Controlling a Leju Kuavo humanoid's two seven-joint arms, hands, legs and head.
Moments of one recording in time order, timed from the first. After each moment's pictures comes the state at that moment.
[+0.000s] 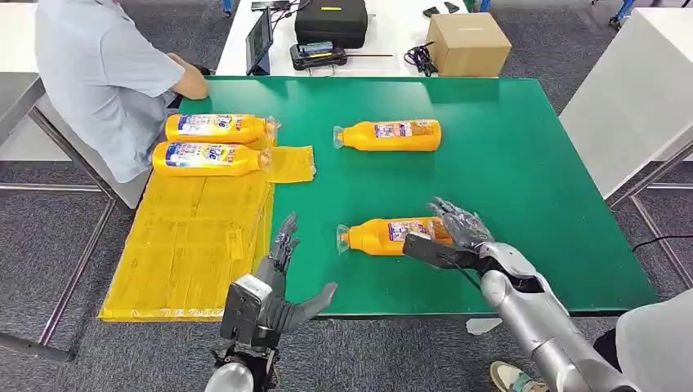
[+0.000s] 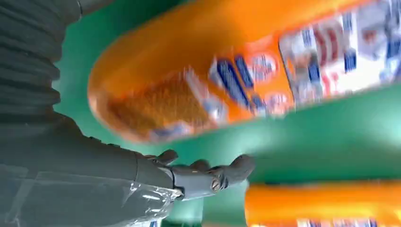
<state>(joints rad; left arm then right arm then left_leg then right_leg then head) -0.02 -0.20 -0.55 -1.45 -0.10 0.43 -0.23 -0.46 -0.30 0.53 -0.97 0.66 0.11 -0.16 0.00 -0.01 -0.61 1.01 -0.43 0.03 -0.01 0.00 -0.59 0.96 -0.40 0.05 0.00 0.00</state>
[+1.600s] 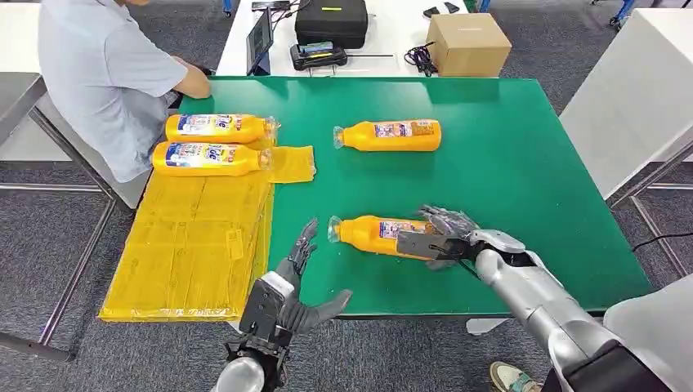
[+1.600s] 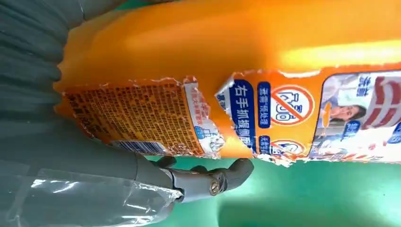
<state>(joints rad) -0.07 -0.20 -0.60 -1.35 -0.08 0.40 -0.22 -0.65 -0.30 0.77 -0.74 0.51 0.22 -0.20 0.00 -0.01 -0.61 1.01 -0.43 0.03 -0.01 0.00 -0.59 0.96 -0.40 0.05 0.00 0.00</state>
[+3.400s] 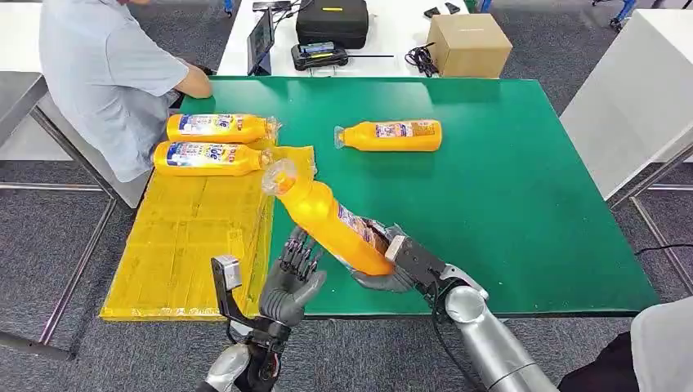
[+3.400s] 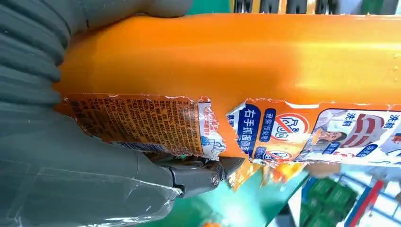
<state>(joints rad) -0.12 -0.22 -0.52 -1.19 0.54 0.10 -0.32 -0.31 -0.10 0.47 -1.18 0.11 0.33 -0.46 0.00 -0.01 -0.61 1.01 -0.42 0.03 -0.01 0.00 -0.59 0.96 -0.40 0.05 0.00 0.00</state>
